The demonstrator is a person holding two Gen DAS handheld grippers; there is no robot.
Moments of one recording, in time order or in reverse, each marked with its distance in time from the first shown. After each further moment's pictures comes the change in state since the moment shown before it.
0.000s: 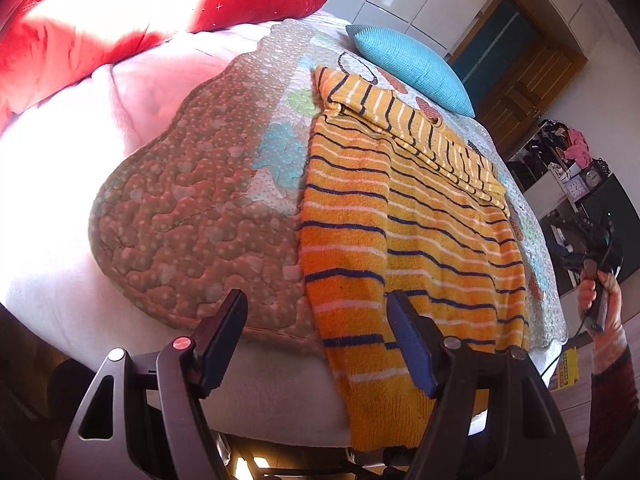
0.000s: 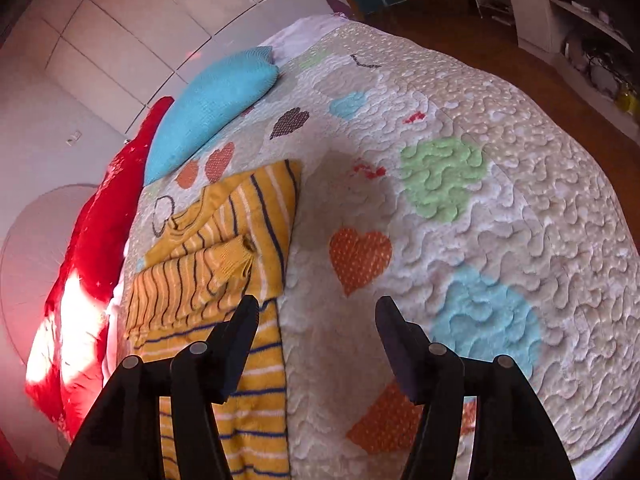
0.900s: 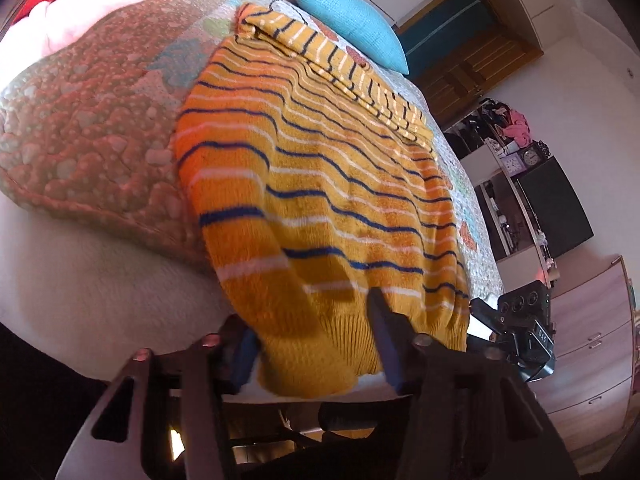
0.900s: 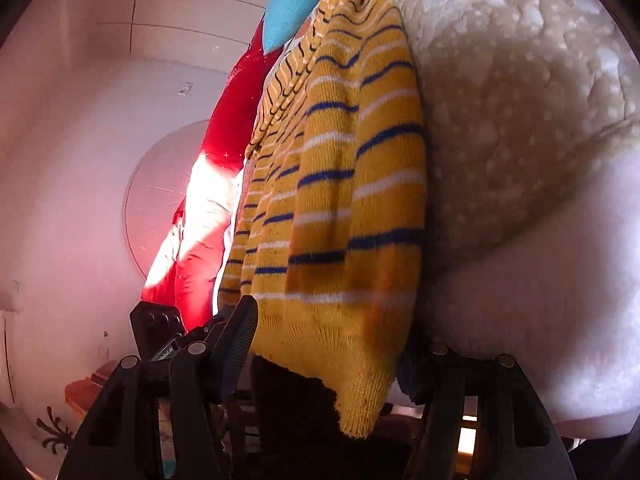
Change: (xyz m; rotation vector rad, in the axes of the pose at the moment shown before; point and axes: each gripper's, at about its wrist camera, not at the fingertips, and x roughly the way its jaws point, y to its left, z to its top) left arm 0.030 -0.038 -0.057 -0.004 0.157 -0.269; right arm 0.034 0.013 -0.249 0.069 0.248 0.559
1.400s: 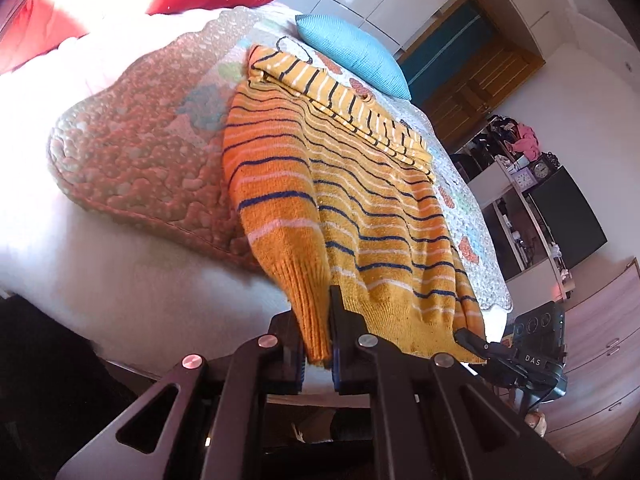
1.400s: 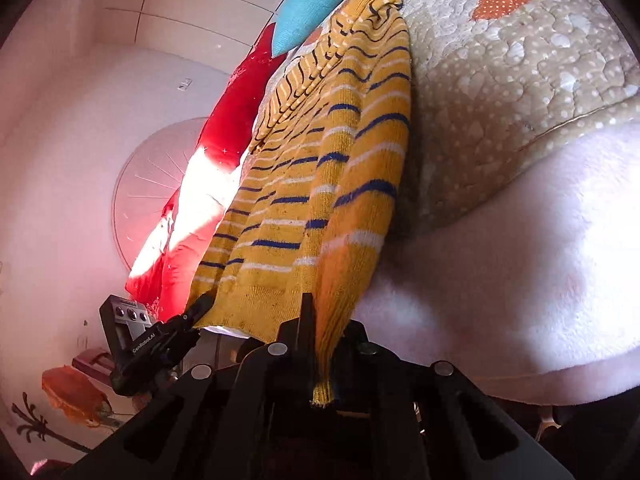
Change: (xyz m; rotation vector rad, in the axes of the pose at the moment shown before) left arm -0.048 -0.023 -0.011 0.032 -0.141 0.087; right arm -0.032 0.020 -0.024 -0.072 -0.034 -0.087
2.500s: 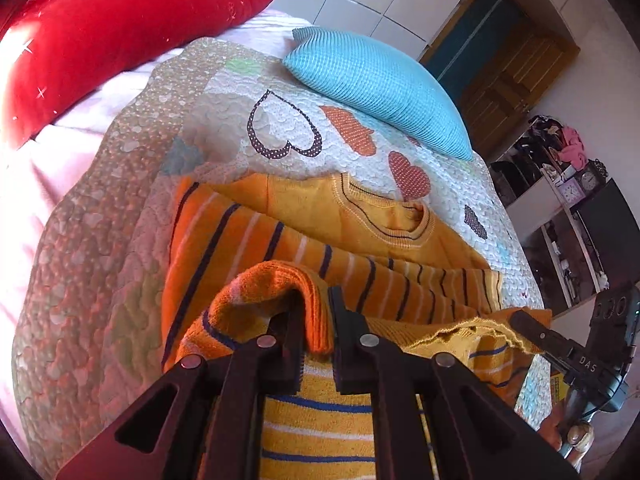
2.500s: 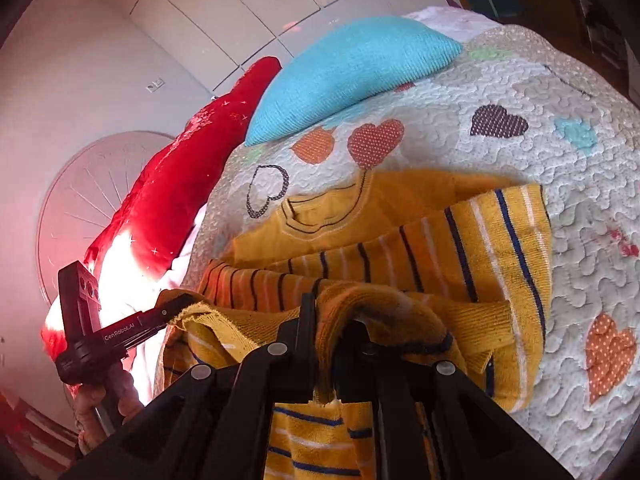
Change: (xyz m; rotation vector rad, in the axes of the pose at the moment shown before) left arm 0.195 -0.012 0.306 0.028 0.031 0.119; right arm 0.125 0.075 0.332 -0.199 -0.110 -0.274
